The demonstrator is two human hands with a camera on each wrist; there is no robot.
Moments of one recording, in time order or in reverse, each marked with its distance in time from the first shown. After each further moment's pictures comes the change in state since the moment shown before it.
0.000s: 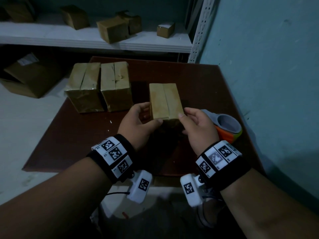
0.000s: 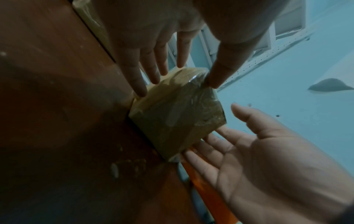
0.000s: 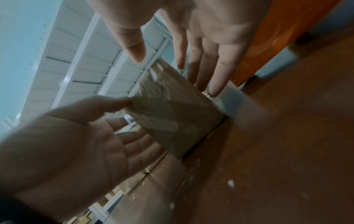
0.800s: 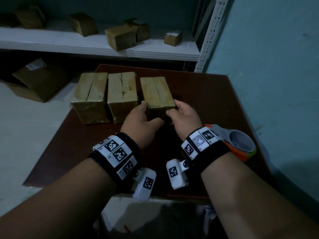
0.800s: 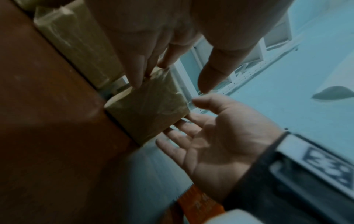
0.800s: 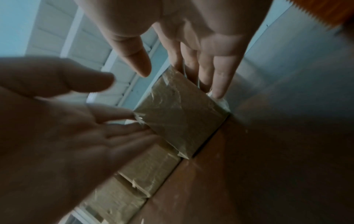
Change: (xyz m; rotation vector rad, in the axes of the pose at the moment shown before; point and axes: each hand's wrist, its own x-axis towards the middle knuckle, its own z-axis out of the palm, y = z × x) left_hand 0.039 0.034 -0.015 0.260 0.036 0.006; right_hand 0.069 -0.040 0.059 -0.018 -0.170 -0.066
